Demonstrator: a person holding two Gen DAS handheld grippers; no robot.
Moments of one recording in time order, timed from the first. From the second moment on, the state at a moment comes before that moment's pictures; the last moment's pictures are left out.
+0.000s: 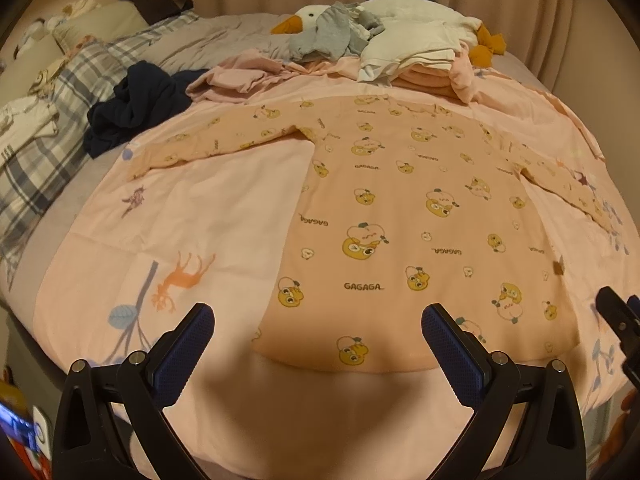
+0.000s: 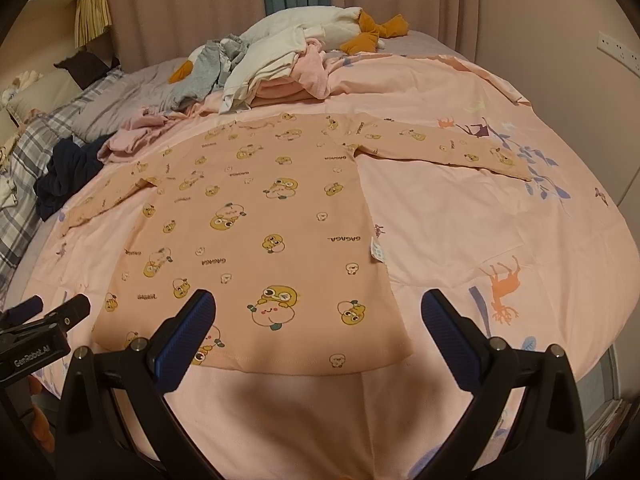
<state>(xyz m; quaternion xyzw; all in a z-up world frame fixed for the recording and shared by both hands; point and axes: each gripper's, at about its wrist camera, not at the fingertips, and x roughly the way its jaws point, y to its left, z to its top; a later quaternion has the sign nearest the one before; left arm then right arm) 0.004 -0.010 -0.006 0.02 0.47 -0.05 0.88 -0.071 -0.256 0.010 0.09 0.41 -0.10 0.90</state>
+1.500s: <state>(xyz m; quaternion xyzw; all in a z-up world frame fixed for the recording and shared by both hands) 0.135 -0.039 -0.037 -0.15 0.46 -0.15 0.86 0.036 -0.641 -0.102 0.57 0.20 -0.20 0.77</state>
